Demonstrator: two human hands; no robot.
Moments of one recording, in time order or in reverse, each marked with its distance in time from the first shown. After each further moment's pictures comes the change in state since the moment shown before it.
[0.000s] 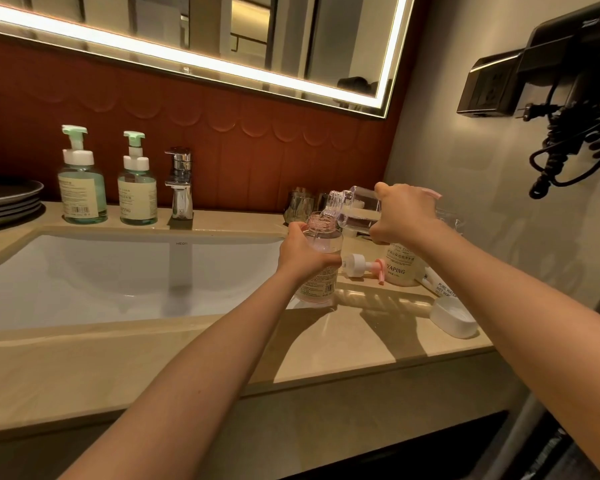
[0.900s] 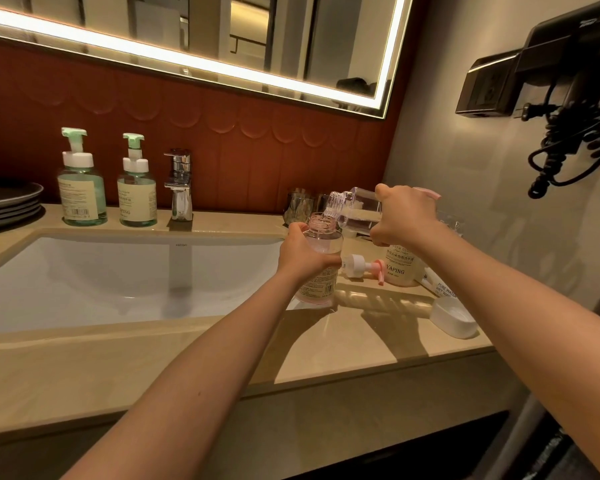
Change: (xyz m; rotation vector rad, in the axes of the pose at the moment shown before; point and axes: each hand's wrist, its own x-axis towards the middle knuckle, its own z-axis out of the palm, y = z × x) left_hand -0.002 0.003 0.001 0.022 0.000 0.004; right_hand -0.004 0.002 -0.002 0.028 -0.015 0.009
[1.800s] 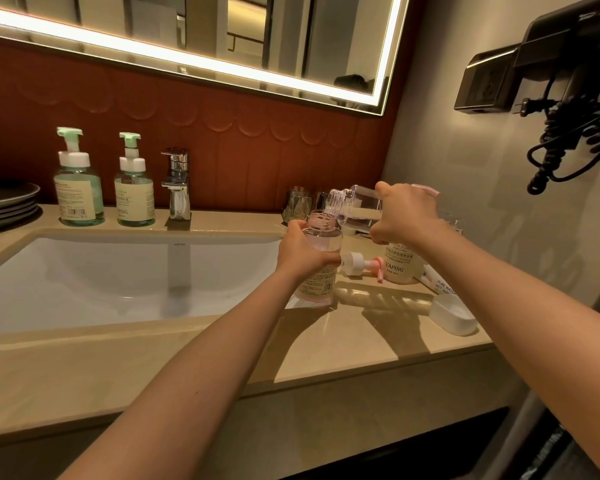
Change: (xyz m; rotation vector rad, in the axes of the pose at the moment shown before) left_hand 0.001 0.000 0.001 0.014 0.000 0.004; right_hand 0.002 0.004 0.005 0.011 0.019 0.004
